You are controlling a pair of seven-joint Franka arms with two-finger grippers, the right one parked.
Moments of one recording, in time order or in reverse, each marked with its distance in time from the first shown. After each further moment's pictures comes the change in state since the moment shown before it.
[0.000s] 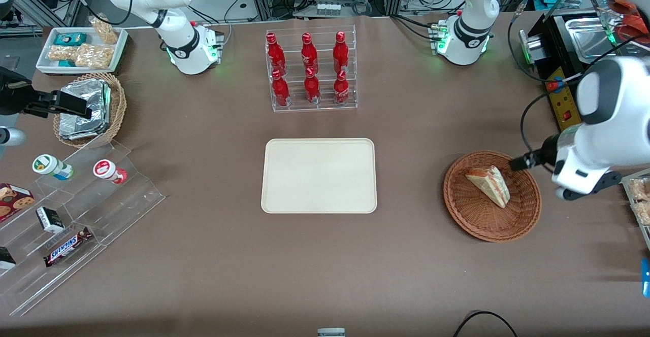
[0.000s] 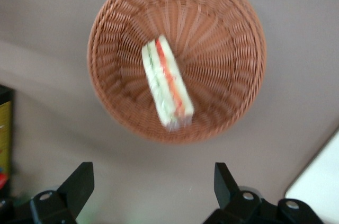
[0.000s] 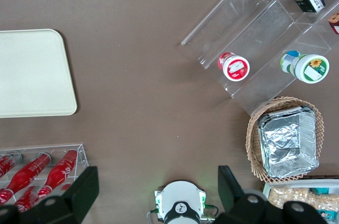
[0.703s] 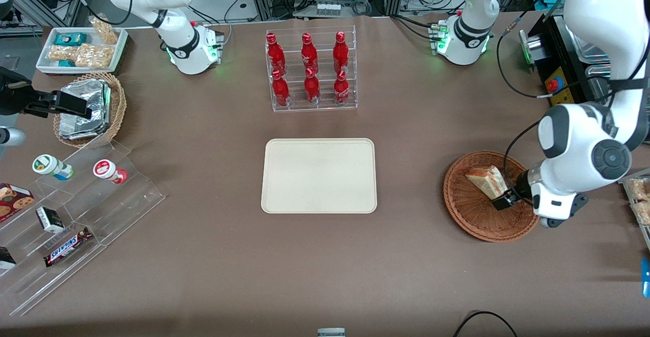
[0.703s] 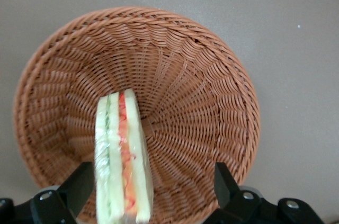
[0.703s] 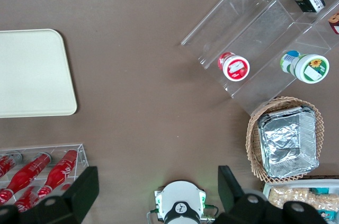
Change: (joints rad) arm 0.000 0.156 0.002 -0.107 0.002 0.402 -0.176
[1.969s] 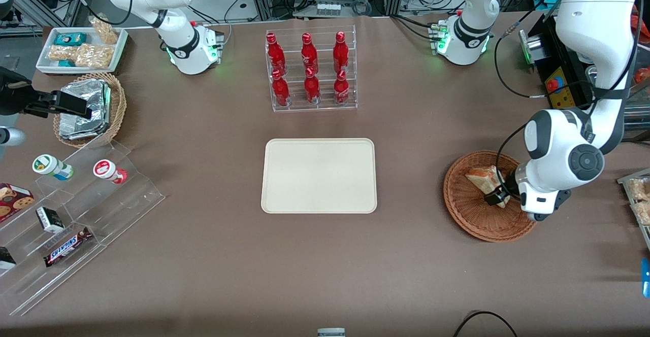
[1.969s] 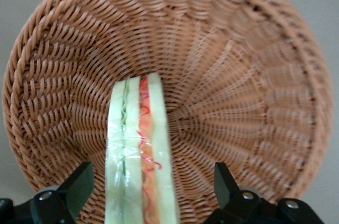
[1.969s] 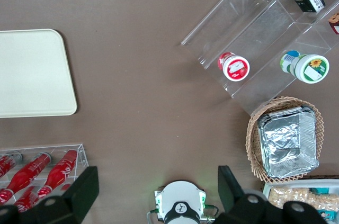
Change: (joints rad) arm 0.000 0.015 0.018 -0.105 0.030 0.045 -0.056
